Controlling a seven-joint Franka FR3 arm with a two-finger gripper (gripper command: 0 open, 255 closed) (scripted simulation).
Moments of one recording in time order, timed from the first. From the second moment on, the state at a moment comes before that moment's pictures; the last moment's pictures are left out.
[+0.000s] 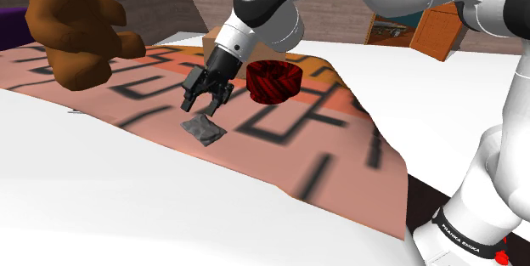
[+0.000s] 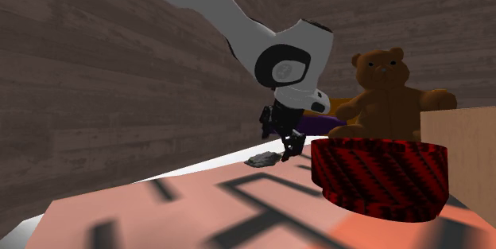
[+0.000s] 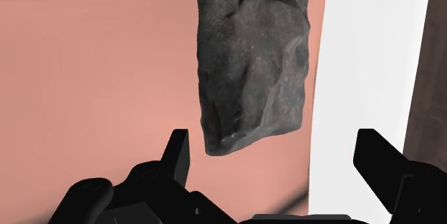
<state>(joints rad) 0.30 0.26 0.23 -1.74 0.65 2.22 -0.15</state>
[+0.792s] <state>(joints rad) 0.30 0.26 0.23 -1.74 0.65 2.23 -0.15</state>
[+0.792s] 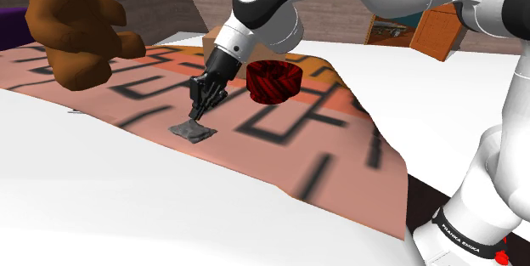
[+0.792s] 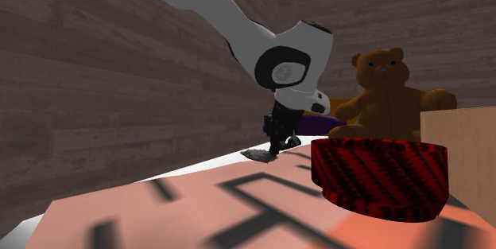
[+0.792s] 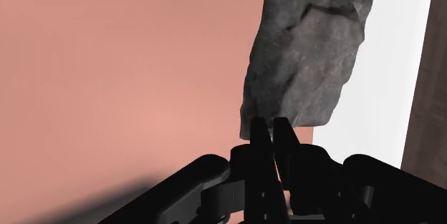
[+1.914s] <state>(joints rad) 1.14 0.61 -0.03 -1.33 -1.05 1.58 1.08</state>
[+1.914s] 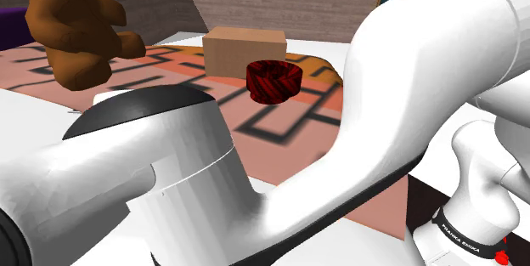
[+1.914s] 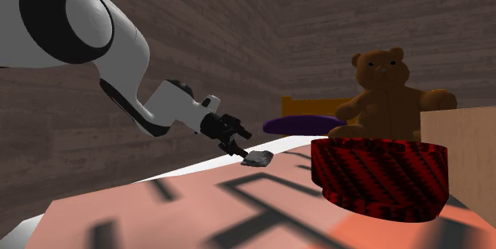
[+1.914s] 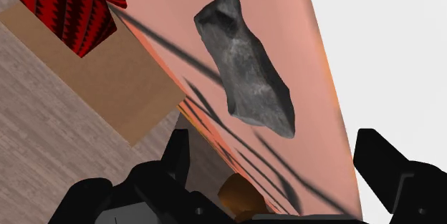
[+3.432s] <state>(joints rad) 1.12 0.61 -0.06 -1.36 -1.09 1.61 1.10</state>
